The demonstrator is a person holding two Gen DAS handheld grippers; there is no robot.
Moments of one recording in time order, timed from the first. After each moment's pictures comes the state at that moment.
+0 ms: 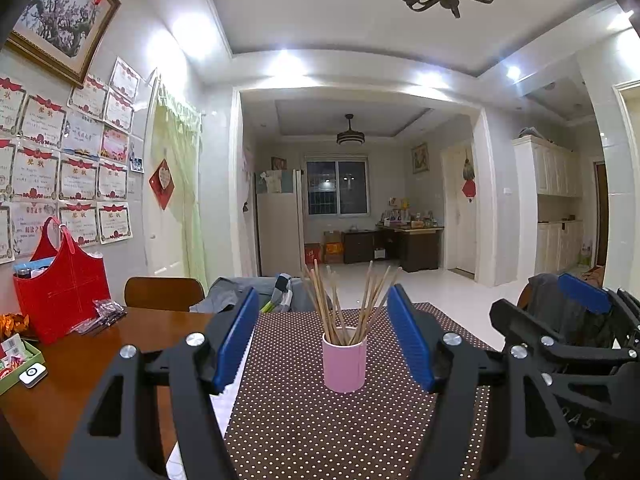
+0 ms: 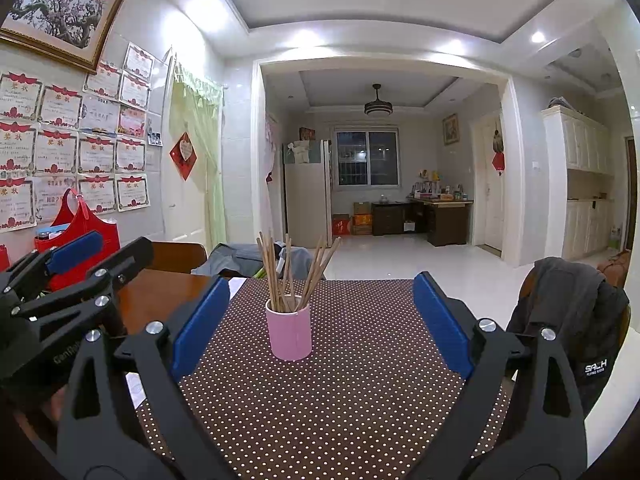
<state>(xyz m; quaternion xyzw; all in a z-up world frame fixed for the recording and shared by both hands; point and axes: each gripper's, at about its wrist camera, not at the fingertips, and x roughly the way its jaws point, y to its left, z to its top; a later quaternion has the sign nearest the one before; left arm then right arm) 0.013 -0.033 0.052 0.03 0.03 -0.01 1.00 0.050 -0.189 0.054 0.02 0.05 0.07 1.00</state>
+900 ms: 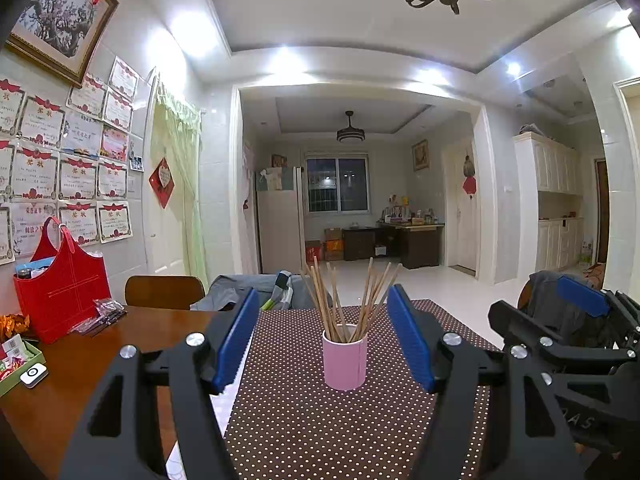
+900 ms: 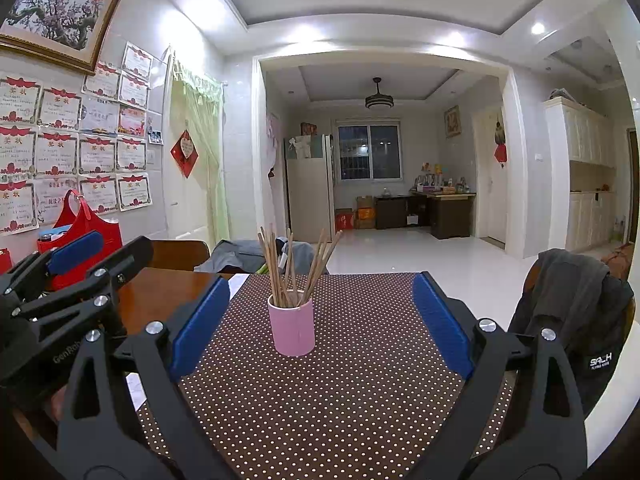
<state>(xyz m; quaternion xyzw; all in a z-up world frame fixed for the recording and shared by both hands) 0.014 -0.032 0.050 0.03 0.04 -0.01 1.00 0.053 -0.191 0.051 0.03 0.05 0.07 1.00</state>
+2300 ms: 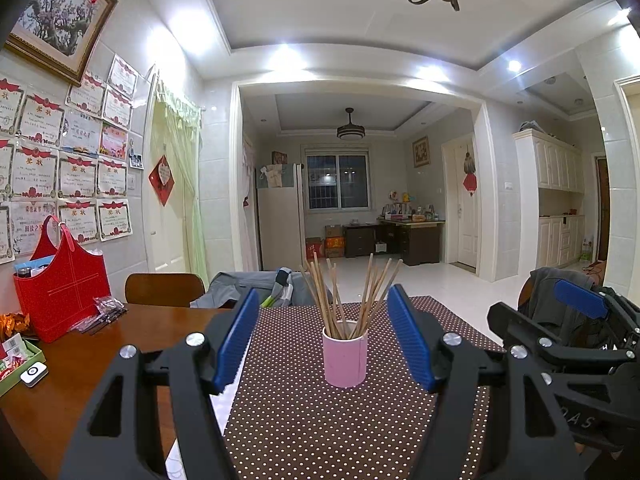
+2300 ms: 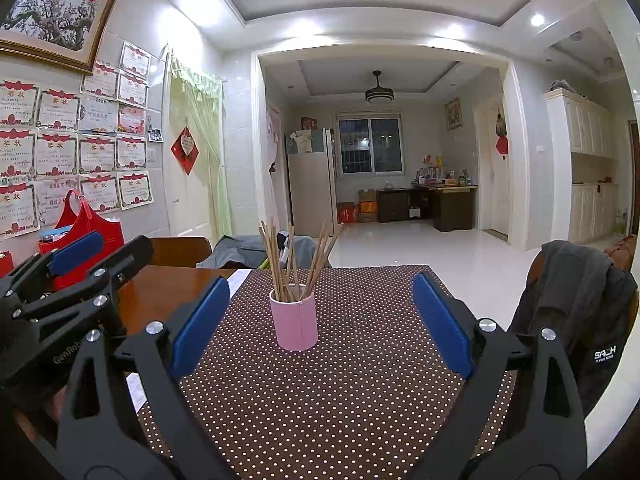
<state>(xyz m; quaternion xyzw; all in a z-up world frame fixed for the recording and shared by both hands) 0.015 -0.032 0.049 0.03 0.04 -0.01 1.00 0.052 -0.187 0.046 0.03 0.06 0.07 0.99</state>
